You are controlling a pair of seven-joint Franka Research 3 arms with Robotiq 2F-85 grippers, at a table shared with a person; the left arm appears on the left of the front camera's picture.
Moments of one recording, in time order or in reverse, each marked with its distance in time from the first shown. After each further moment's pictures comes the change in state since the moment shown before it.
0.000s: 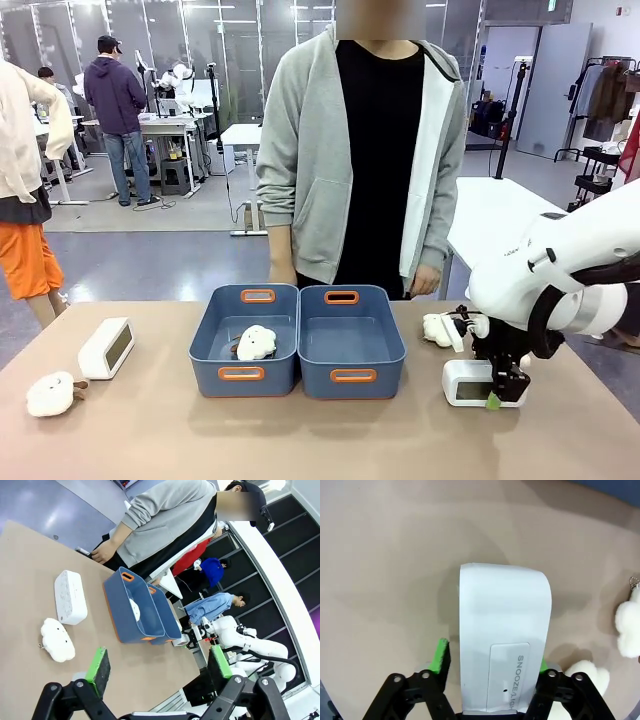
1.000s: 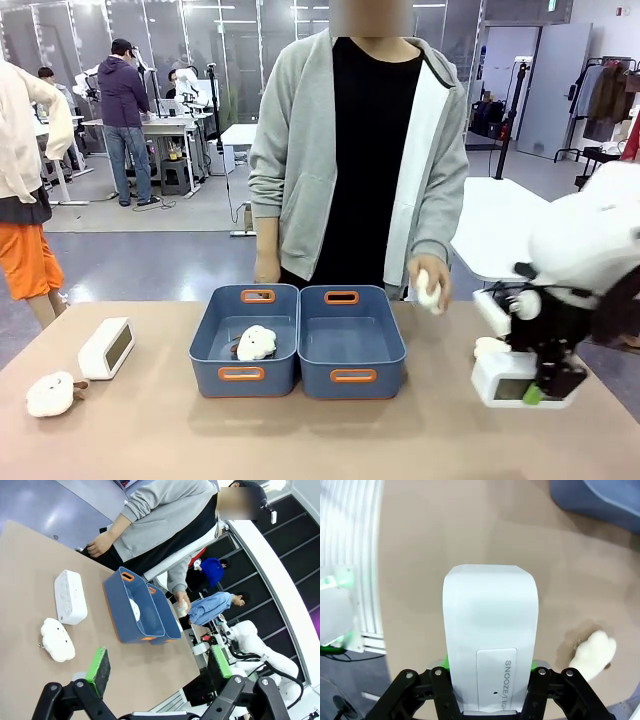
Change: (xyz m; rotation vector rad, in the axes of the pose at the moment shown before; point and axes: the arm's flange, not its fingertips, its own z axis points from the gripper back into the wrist) left arm 0.000 0.000 0.000 0.000 0.000 0.001; right arm -0.001 0.084 0.108 0.035 -0.052 0.028
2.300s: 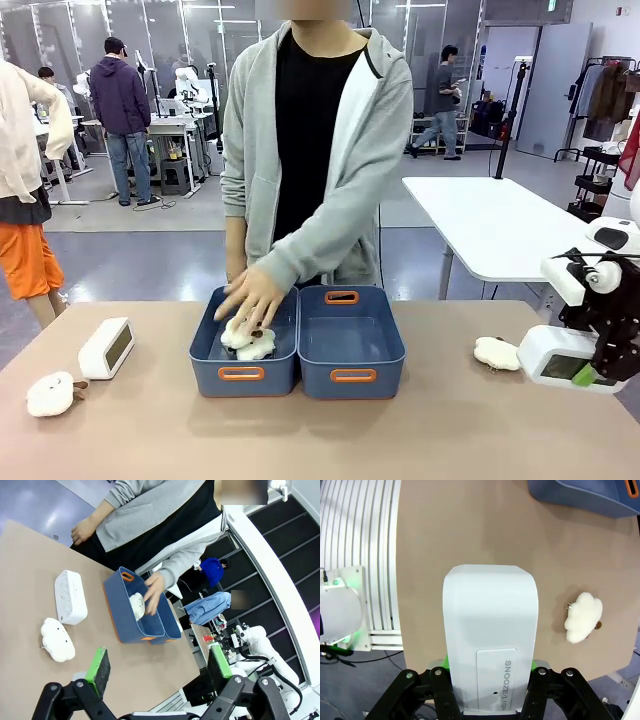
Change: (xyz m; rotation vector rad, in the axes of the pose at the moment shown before) left arm 0.000 0.000 0.000 0.000 0.000 0.000; right arm -0.048 0.030 0.058 -0.094 -0.083 -0.062
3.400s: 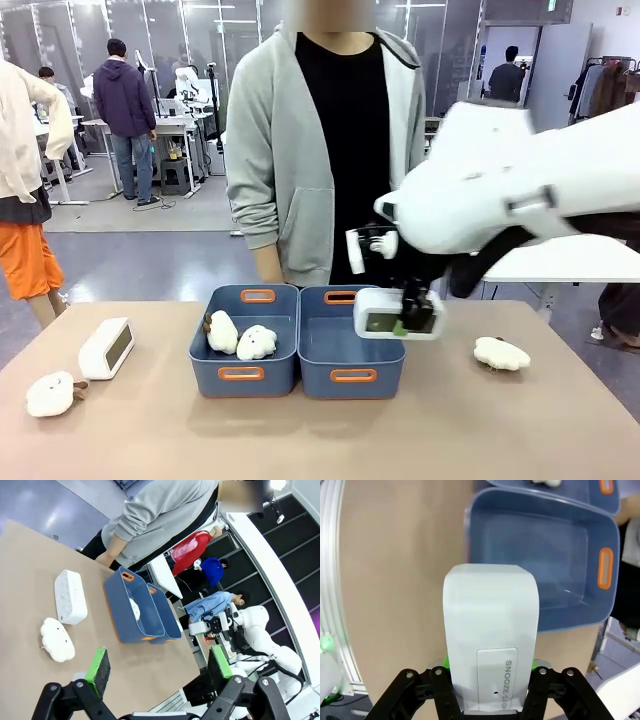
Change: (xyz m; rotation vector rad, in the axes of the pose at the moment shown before) left arm 0.000 0.000 0.000 0.000 0.001 0.000; right arm 0.259 -0.088 -0.076 -0.096 0.134 0.047
